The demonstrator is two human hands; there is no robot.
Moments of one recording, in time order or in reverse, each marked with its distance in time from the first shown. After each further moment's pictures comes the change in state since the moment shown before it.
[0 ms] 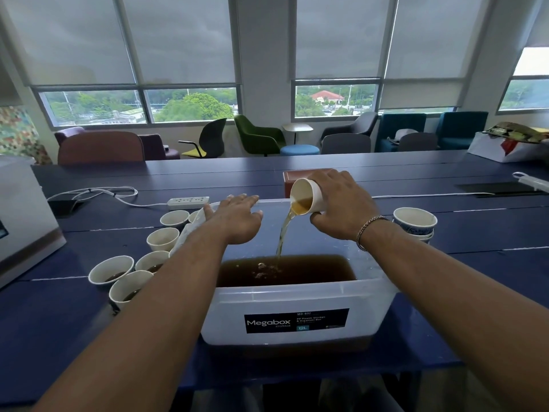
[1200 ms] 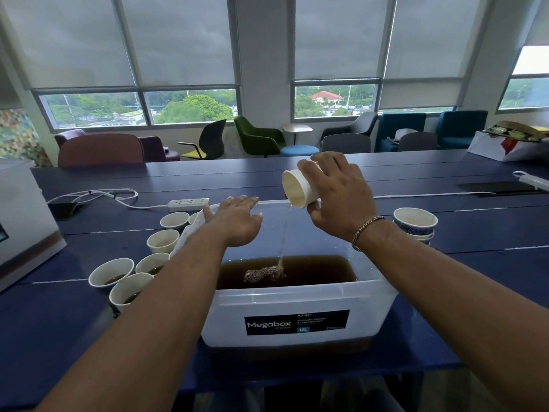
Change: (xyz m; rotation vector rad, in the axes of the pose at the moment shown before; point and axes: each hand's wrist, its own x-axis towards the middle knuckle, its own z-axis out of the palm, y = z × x) left_hand 0.000 -0.001 -0.002 0.005 -0.016 0.008; right_hand 0.004 -0.013 -0.011 -0.190 0.266 -0.184
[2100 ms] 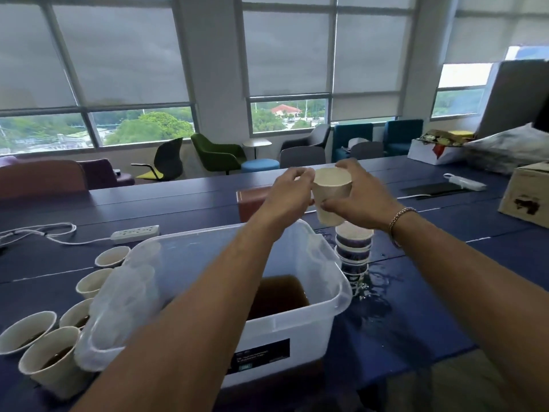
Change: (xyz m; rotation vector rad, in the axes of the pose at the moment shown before) left_hand 0.024 0.190 -0.012 -1.110 -0.049 0.231; right_hand -0.027 0.108 -0.063 0.481 -0.195 0.625
